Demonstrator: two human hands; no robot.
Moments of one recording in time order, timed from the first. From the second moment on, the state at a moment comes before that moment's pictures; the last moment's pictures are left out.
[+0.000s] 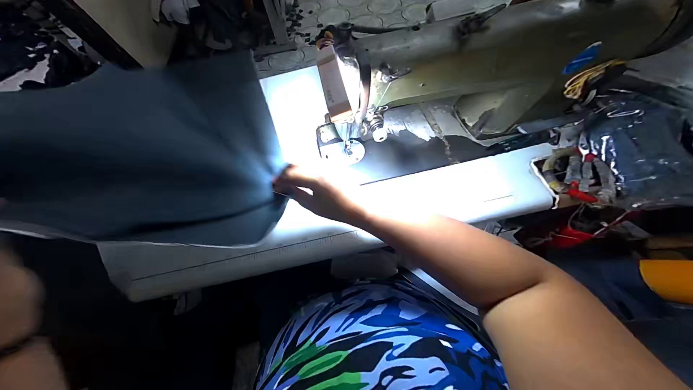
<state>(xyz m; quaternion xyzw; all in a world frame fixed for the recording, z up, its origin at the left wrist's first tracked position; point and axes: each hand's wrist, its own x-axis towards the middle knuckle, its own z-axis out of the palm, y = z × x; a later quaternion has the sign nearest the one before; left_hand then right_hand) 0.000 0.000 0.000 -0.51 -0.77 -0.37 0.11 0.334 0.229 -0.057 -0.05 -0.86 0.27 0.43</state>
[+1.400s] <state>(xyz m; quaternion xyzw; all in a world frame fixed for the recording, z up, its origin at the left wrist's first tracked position) 0.228 0.137 -0.106 -0.73 -0.65 -0.16 -0.16 0.463 0.195 -0.151 -0.19 -0.93 0.16 0.27</state>
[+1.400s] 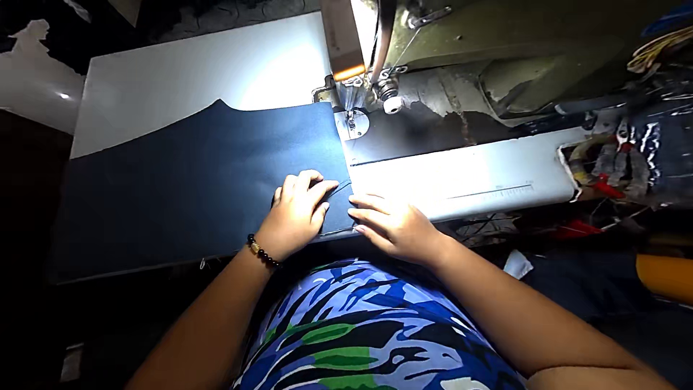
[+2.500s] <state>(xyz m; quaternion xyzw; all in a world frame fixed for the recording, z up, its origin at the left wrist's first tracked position) 0.237 0.127 -0.109 -0.80 -0.58 -0.16 -0.06 0.433 0.215 -0.117 -0.35 -0.88 0.23 0.25</state>
